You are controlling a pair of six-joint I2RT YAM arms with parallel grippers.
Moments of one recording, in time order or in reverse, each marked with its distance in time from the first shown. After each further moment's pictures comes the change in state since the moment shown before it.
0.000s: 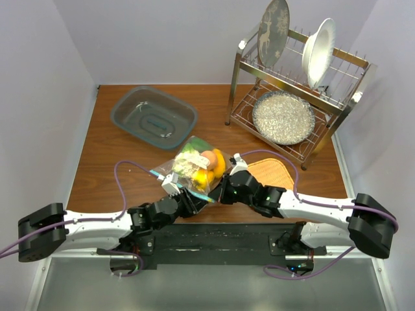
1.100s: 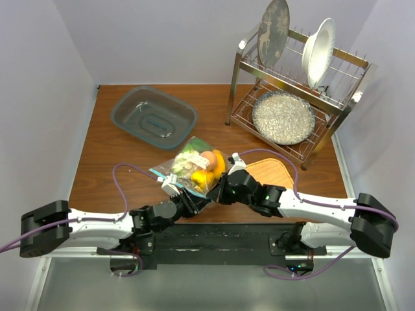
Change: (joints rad) left arm -0.050 0.034 -0.024 0.152 -0.084 -0.042; right arm 0.023 -0.002 0.049 -0.066 0.011 0.024
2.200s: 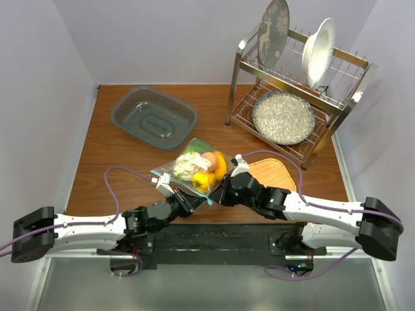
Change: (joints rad) left arm -0.008 -0.146 -0.009 -0.101 -0.038 -0.069; right arm 0.022 -0.061 -0.022 -0.028 0.029 0.009
